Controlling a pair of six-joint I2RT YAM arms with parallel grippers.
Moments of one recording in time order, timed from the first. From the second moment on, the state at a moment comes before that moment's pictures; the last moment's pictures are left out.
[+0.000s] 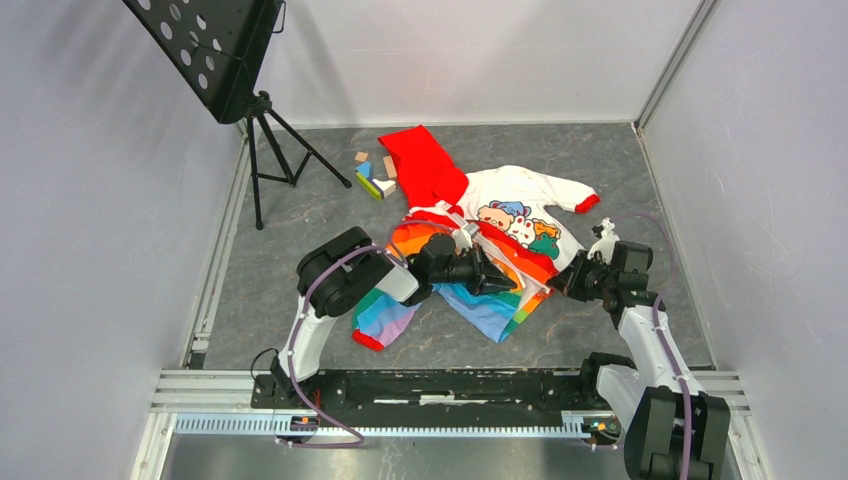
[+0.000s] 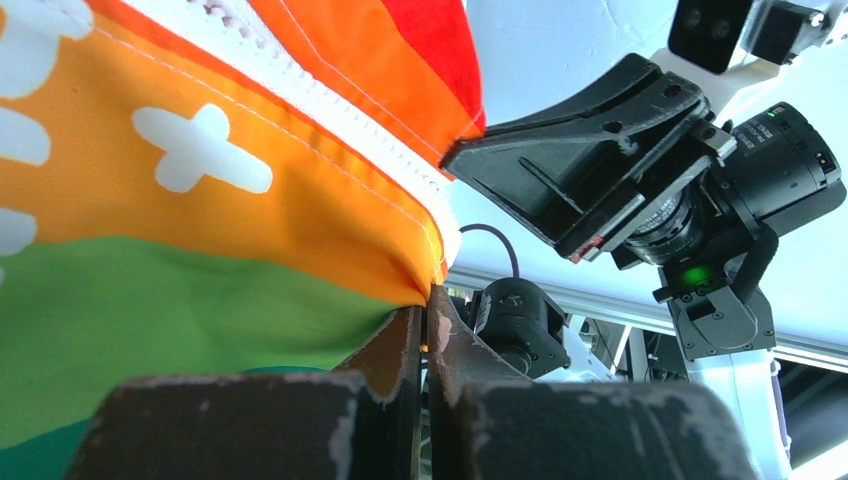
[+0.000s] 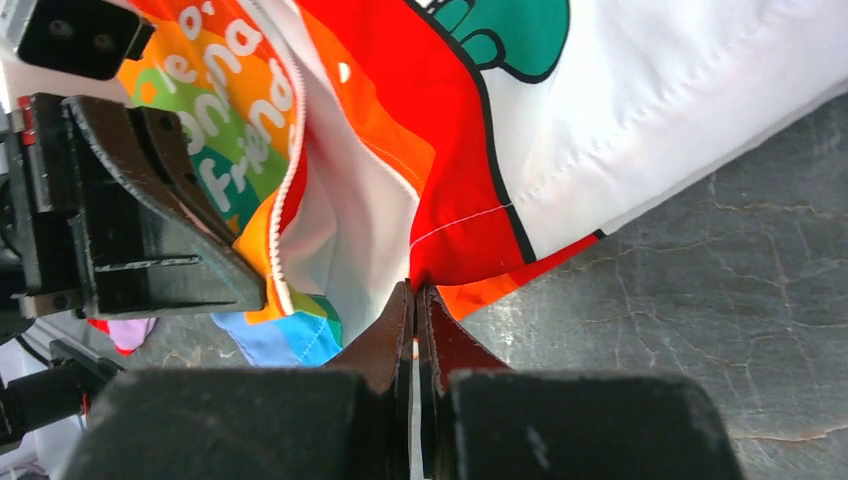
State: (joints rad) left arm -0.88 2.13 0.91 0.98 0.55 -1.43; right arm -0.17 0.92 0.37 -0.29 -0.55 0.28
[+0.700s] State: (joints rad) left arm -0.87 2.09 0.80 1.13 0.39 -1.39; right arm -0.17 0.89 0.35 0.03 -0.91 0.56
